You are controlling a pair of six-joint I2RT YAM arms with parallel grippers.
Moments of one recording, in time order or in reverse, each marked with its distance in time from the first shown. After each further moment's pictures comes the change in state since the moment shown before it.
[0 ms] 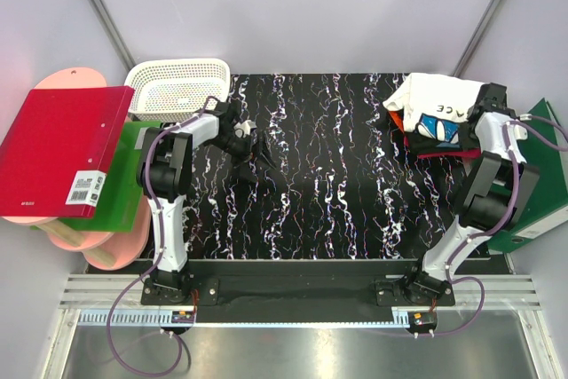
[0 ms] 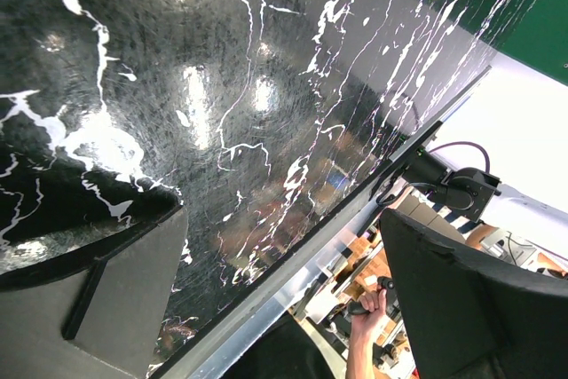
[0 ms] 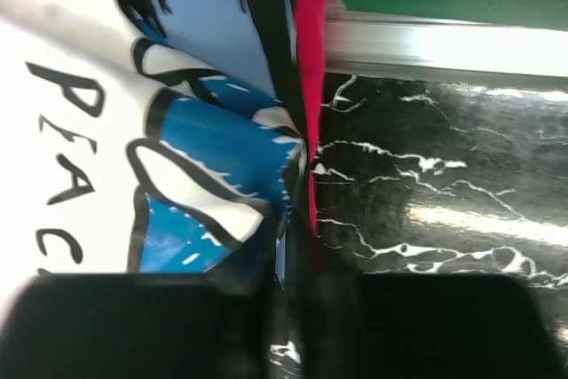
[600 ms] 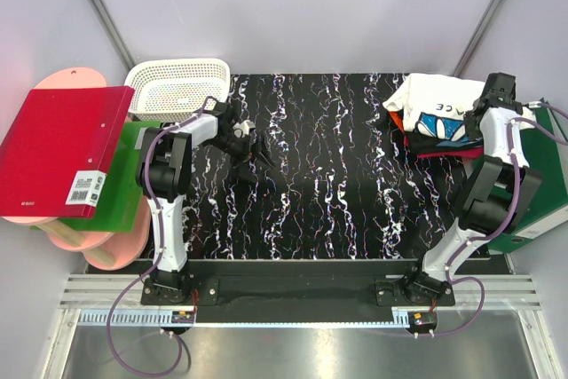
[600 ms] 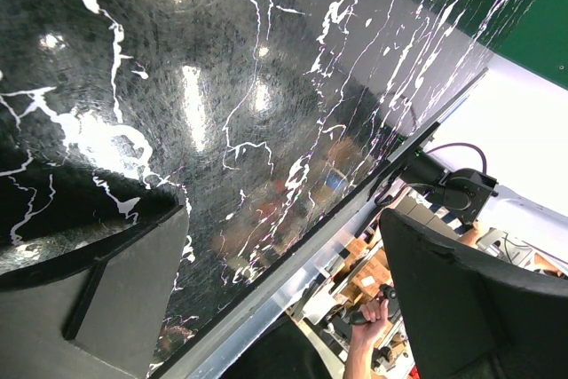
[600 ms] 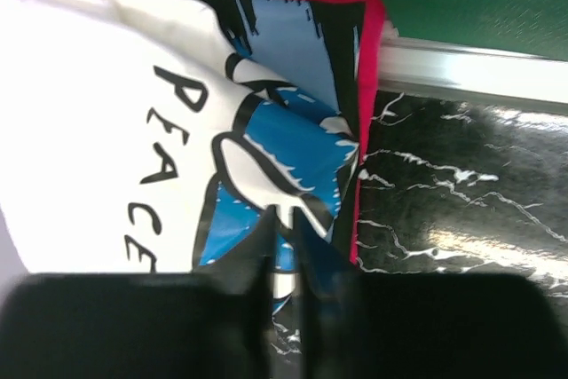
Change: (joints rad) left arm 0.009 0.000 -0.003 0.002 0.004 0.000; right arm 0.000 -0.015 0.088 0.000 0.003 -0.039
